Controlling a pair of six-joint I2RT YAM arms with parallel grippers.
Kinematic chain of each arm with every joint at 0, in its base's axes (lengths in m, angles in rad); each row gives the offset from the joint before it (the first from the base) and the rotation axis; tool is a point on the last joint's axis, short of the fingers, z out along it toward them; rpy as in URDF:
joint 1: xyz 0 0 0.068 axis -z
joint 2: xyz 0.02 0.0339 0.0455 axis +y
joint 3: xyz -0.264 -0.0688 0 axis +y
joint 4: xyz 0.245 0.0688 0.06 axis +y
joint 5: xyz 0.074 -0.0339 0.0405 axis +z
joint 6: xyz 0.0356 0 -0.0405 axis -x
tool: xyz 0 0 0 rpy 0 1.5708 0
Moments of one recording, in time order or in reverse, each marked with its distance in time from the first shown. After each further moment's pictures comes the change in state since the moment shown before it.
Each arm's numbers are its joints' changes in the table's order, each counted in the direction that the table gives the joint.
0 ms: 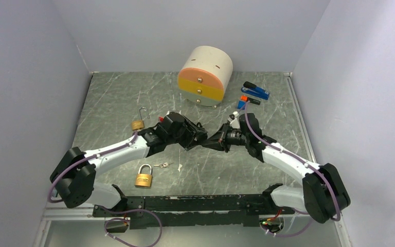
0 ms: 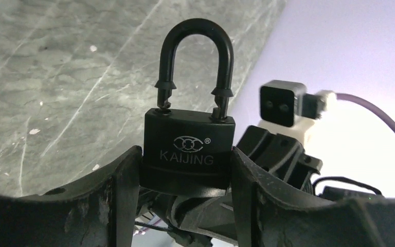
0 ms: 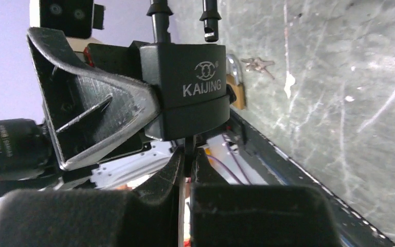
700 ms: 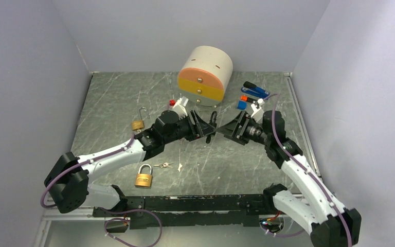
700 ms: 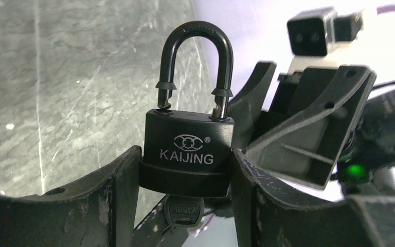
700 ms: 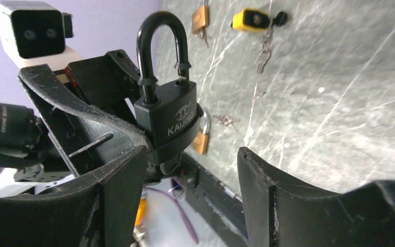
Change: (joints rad) left arm 0.028 -0.081 0.058 -0.362 -0.084 -0.478; right arm 0.141 -0.315 -0.076 0.257 -0.121 0.309
